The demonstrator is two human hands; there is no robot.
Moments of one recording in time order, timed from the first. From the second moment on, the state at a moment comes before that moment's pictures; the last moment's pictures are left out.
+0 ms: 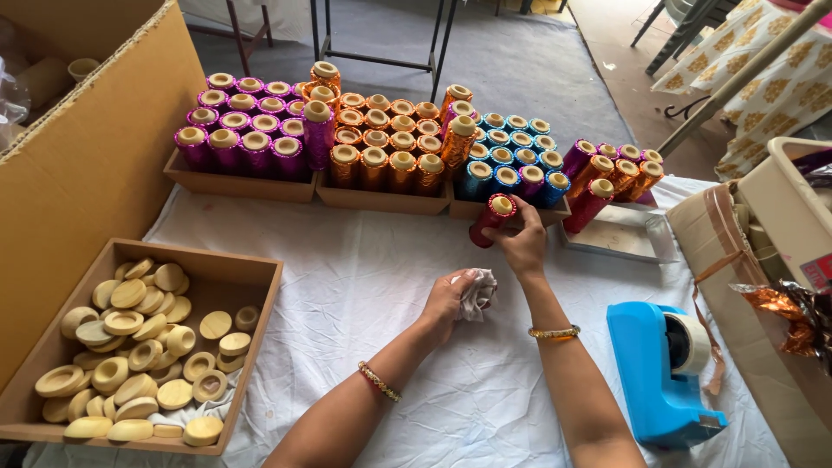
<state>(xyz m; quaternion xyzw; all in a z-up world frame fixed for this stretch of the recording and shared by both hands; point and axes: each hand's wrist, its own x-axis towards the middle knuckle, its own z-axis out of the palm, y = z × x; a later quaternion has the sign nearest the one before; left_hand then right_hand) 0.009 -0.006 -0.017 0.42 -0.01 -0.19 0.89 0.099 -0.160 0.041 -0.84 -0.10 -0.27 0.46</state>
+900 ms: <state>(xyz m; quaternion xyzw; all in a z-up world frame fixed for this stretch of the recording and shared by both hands) 0.006 -0.002 -0.003 0.45 0.00 -0.20 0.87 0.126 -0.363 0.110 -0.80 0.09 -0.41 0.42</state>
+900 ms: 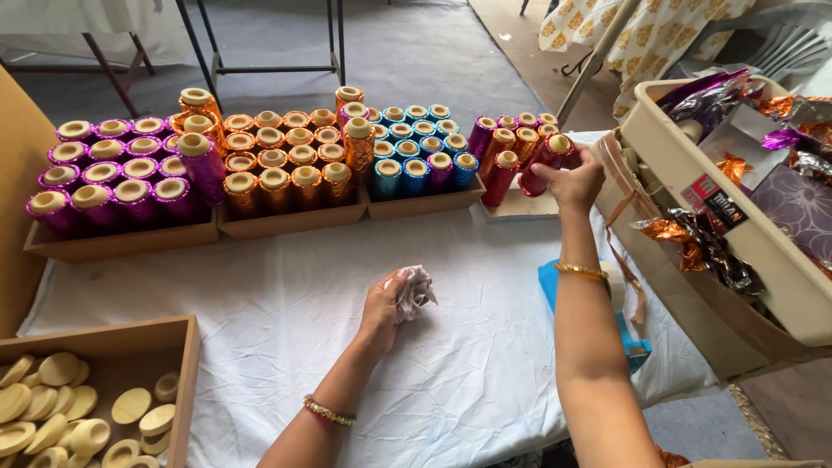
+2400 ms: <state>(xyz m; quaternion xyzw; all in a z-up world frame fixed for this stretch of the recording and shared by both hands) 0.002 0.000 0.008 0.46 -0.01 -0.21 0.86 0.107 -0.296 0.170 -0.74 0.07 -0.57 0.34</state>
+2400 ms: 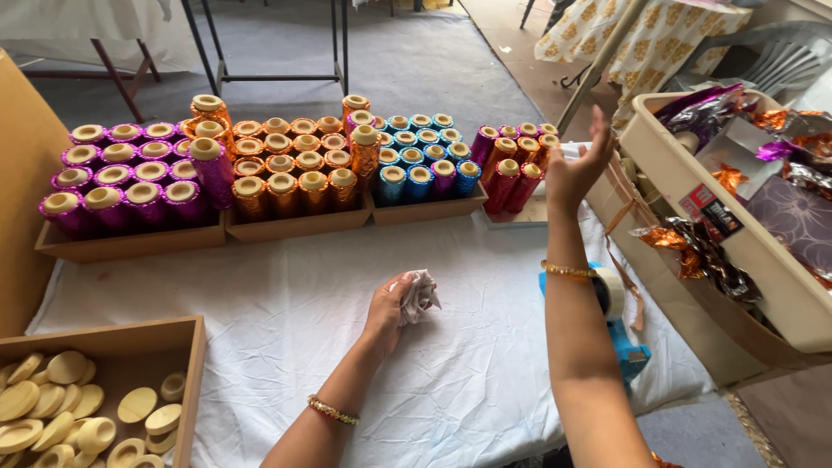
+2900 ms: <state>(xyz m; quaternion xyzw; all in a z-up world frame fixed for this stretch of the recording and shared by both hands) 0.004 0.010 0.001 0.34 0.13 -0.17 0.92 -0.046 -0.128 0.038 -0.87 -0.40 -0.15 0.23</state>
